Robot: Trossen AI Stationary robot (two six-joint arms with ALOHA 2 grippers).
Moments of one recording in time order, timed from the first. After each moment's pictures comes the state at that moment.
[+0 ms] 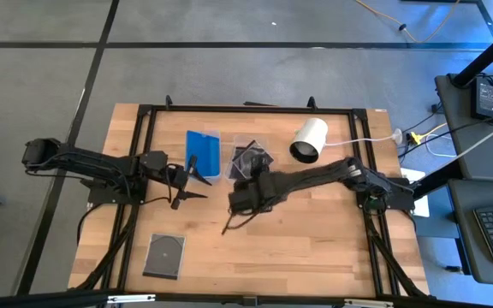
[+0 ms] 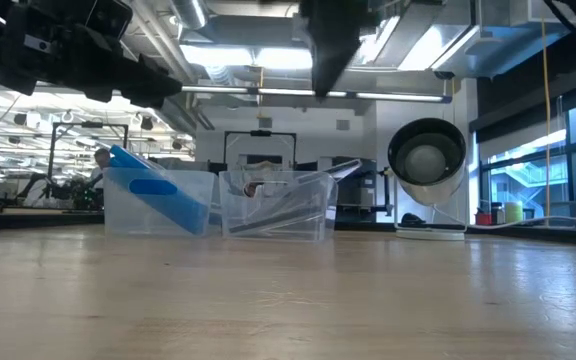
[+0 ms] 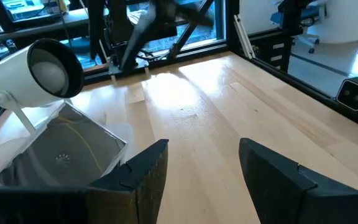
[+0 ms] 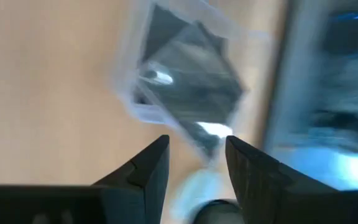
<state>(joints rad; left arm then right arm) 0.03 0.87 0.22 0.44 0.26 0.18 0.23 2.23 2.24 -1.57 0.62 0.13</state>
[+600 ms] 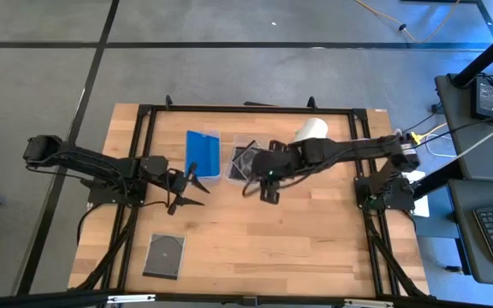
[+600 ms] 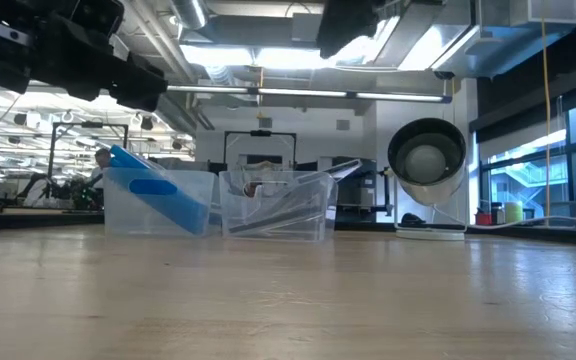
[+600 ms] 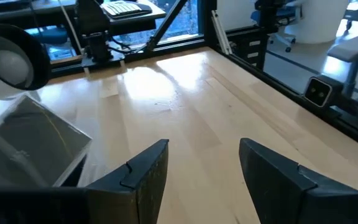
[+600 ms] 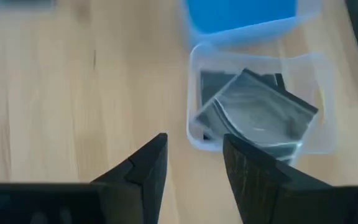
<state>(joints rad) -0.05 0.87 0.22 0.40 0.26 0.13 0.11 1.75 1.74 -1.02 0.20 0.23</state>
